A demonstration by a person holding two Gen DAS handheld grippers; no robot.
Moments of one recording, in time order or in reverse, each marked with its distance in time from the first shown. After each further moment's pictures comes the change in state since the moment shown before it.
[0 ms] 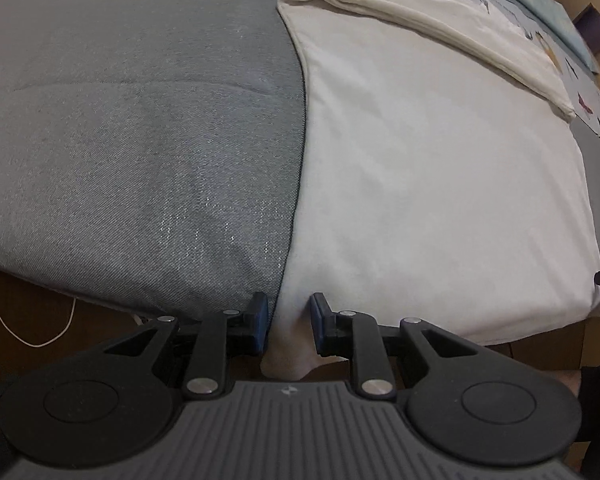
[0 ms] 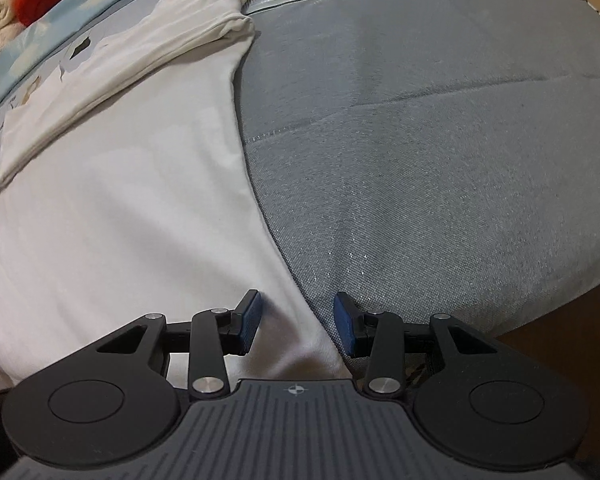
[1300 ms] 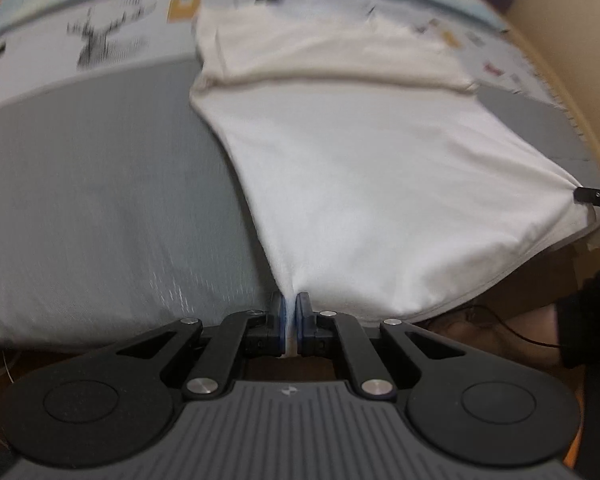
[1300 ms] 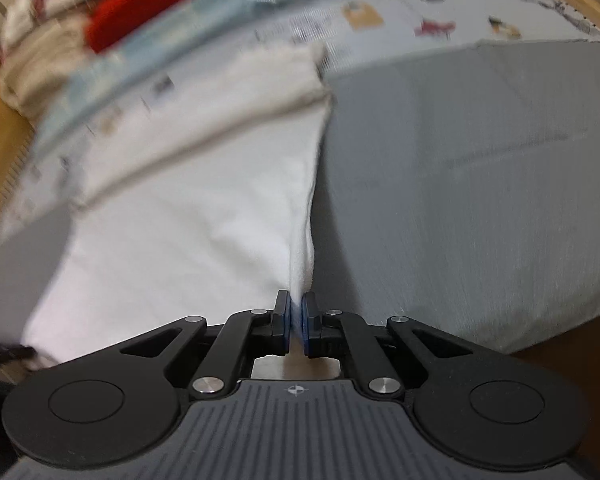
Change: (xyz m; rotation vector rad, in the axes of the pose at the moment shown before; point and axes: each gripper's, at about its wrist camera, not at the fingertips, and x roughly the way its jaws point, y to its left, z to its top) left arm -0.106 -0.042 -0.027 0.288 -0.147 -0.076; right arm -0.079 0.011 0.006 -0.039 -0.133 0.206
